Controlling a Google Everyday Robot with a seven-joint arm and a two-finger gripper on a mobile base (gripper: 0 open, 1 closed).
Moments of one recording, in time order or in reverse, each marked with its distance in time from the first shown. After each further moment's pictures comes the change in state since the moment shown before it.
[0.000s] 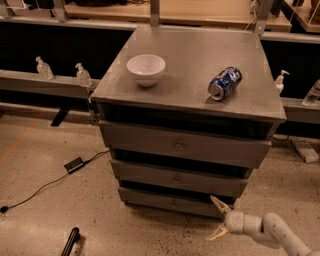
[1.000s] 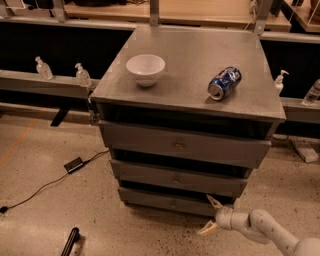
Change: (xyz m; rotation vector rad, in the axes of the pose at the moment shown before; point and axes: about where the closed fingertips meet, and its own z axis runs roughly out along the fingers) arm 0.058 -0.030 0.034 0.102 0.277 0.047
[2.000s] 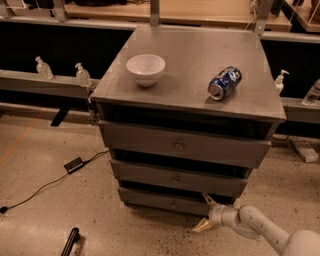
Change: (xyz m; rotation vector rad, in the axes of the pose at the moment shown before) arm 0.013 -0.016 0.031 0.053 0.128 -0.137
